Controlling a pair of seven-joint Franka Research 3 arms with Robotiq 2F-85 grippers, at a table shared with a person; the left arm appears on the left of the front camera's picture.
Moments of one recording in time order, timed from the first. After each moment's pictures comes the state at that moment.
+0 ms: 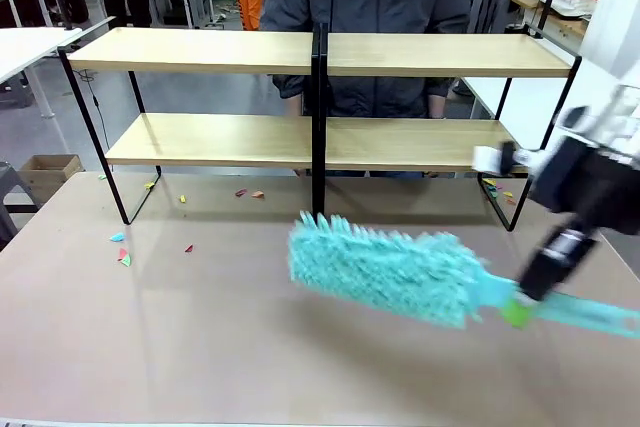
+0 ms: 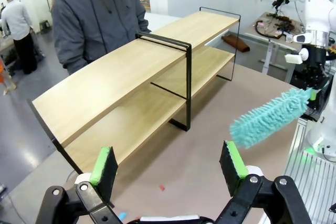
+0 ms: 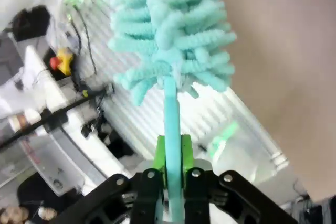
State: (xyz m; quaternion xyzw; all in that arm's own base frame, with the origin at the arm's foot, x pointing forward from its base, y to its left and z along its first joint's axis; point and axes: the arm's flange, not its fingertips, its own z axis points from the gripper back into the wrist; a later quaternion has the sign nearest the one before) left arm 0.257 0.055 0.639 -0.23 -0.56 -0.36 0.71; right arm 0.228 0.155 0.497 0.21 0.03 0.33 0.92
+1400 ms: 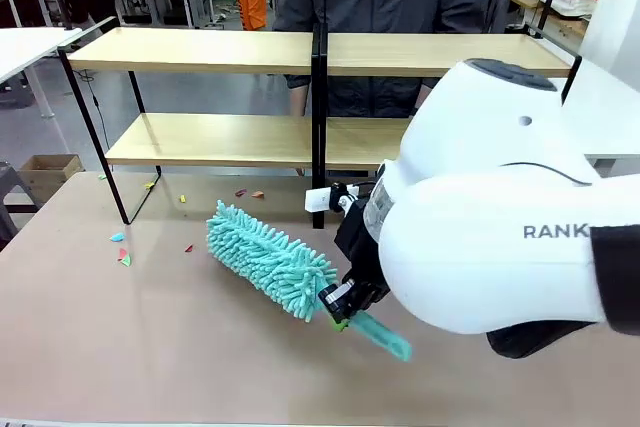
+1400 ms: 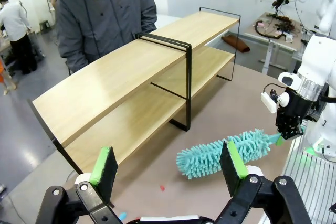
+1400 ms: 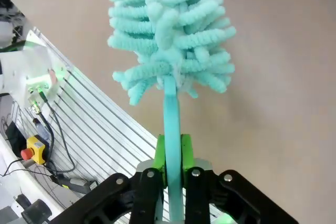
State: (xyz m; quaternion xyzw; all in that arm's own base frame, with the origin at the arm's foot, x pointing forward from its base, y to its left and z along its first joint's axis) left arm 0.257 0.055 0.640 -0.23 -0.56 -0.36 0.71; right arm 0.237 0.323 0.409 0.14 -0.08 0.31 0.94
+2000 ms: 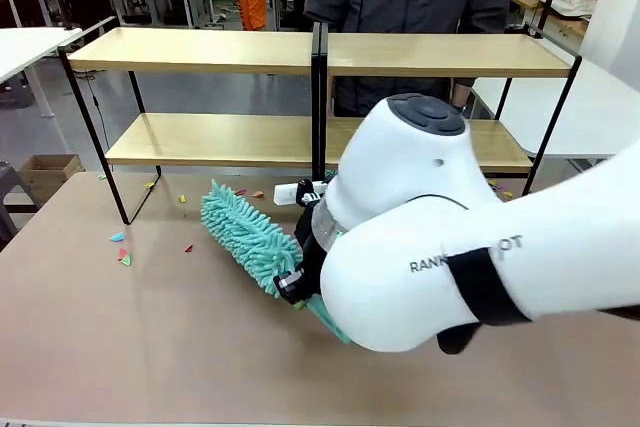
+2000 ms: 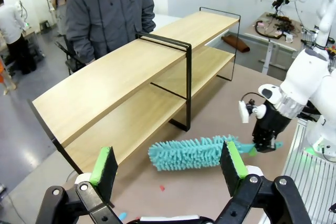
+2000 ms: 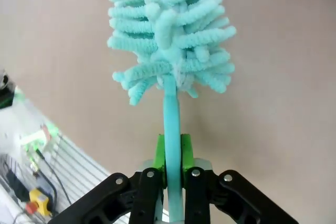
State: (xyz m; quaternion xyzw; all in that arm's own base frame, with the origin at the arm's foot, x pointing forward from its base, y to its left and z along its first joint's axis) left arm 0.257 0.055 0.640 -0.23 -0.56 -0.36 0.71; right arm 0.284 0.380 0.372 0.12 -0.14 0.24 0.95
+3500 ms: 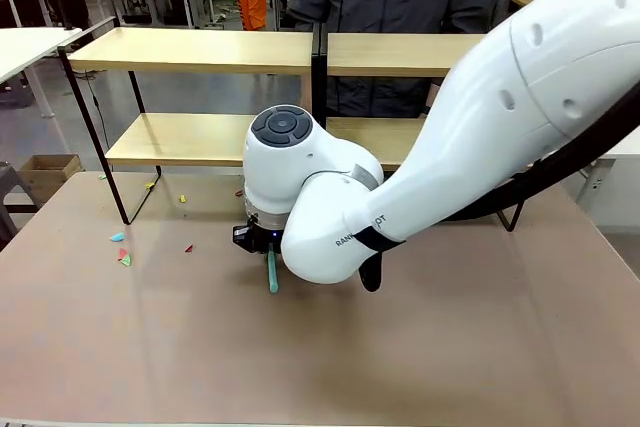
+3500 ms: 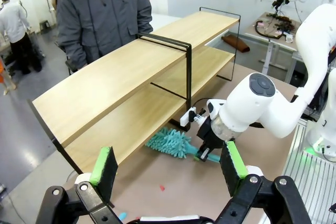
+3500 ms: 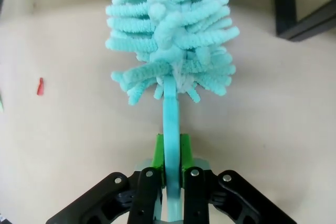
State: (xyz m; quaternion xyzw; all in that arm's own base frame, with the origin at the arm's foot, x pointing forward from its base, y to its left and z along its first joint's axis) left arm 0.257 0.055 0.640 -0.23 -0.56 -0.36 0.71; right arm 0.413 0.476 0.312 0.07 -0.18 0.04 0.98
